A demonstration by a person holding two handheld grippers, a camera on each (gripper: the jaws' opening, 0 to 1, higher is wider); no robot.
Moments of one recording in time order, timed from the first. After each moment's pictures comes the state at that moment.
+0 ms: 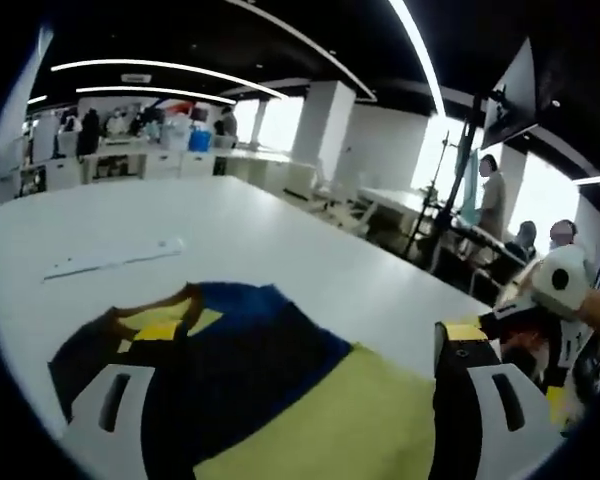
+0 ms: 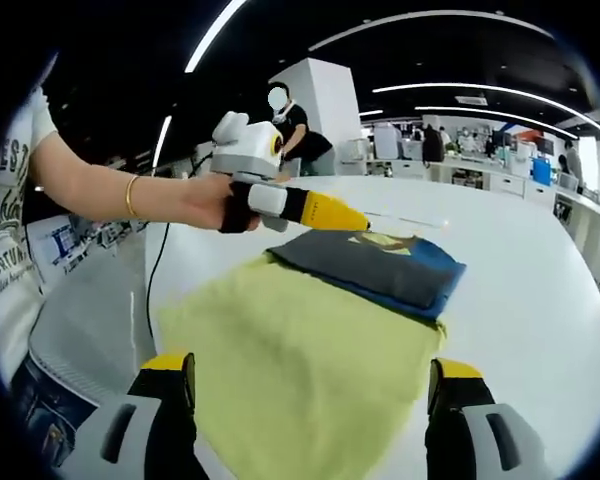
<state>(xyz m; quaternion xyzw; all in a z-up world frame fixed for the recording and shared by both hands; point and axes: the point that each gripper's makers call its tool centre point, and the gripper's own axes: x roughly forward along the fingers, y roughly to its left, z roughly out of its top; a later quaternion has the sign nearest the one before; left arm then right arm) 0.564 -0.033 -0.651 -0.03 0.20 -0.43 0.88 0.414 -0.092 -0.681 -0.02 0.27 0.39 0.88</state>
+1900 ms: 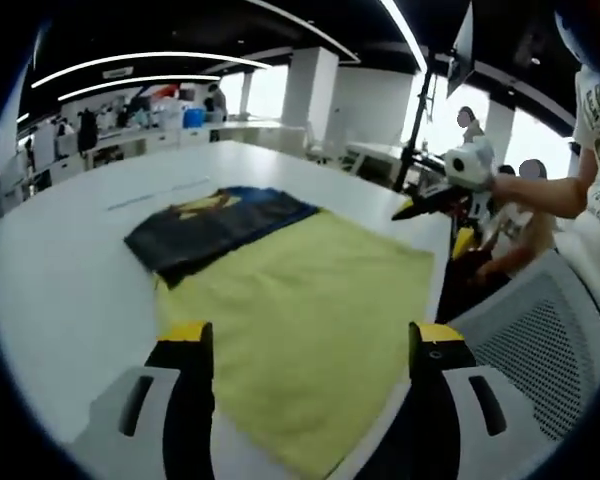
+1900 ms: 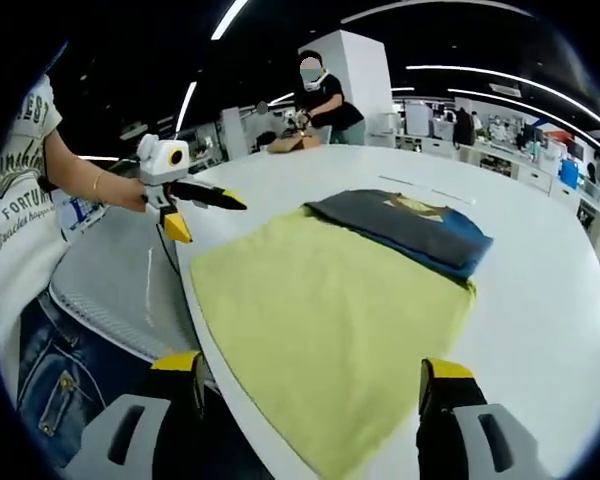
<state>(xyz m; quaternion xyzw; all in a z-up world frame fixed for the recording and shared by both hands) 0.387 0.128 -0.691 0.04 0.26 -0.44 0.86 0.356 -0.092 -0.708 -0.07 0.32 0.43 0.84</state>
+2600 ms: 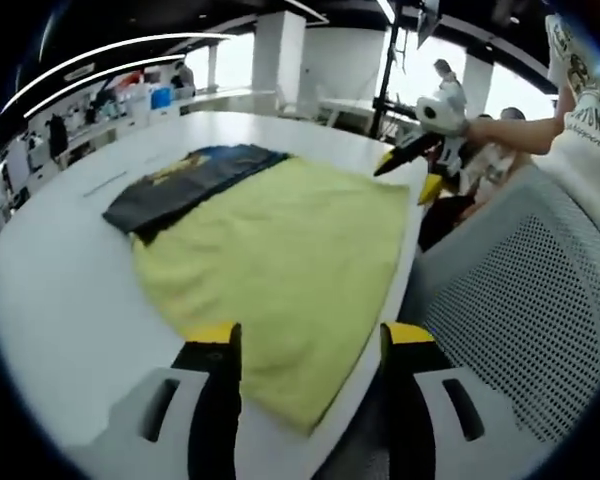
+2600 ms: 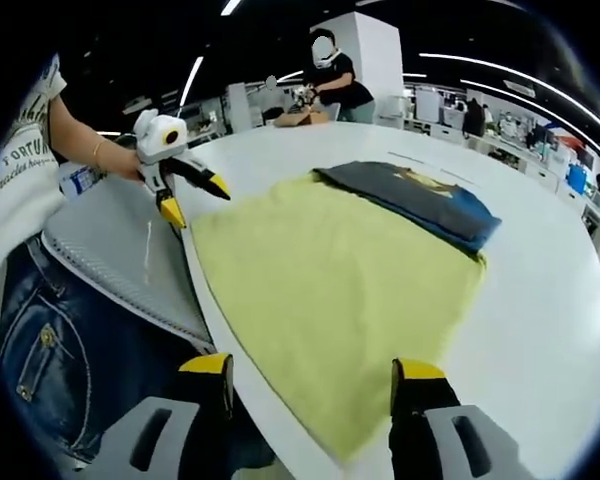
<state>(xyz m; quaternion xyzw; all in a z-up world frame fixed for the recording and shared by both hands) 0.345 0.141 -0.727 0.13 0.31 -0.48 0.81 0.337 -0.103 -0.737 -0.12 0.35 0.43 0.82</state>
